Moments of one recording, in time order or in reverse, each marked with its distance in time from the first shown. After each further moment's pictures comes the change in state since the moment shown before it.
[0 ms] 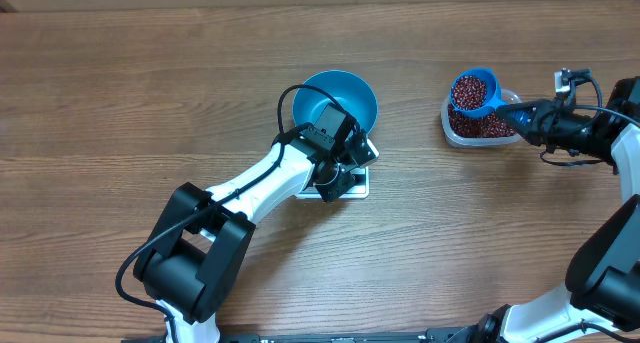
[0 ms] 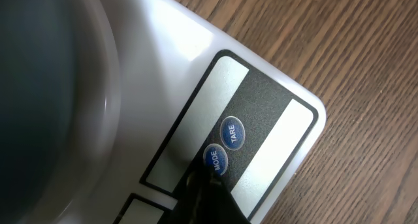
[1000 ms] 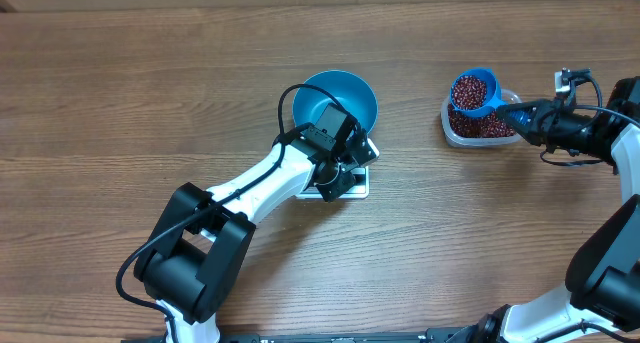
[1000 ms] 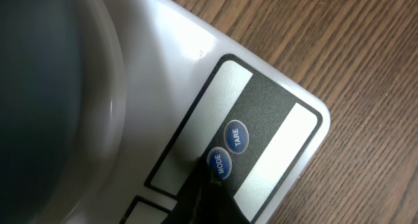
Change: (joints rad) left arm -0.003 0.000 0.000 0.010 -0.015 0.000; right arm 0.000 0.000 0.000 0.002 0.000 0.000
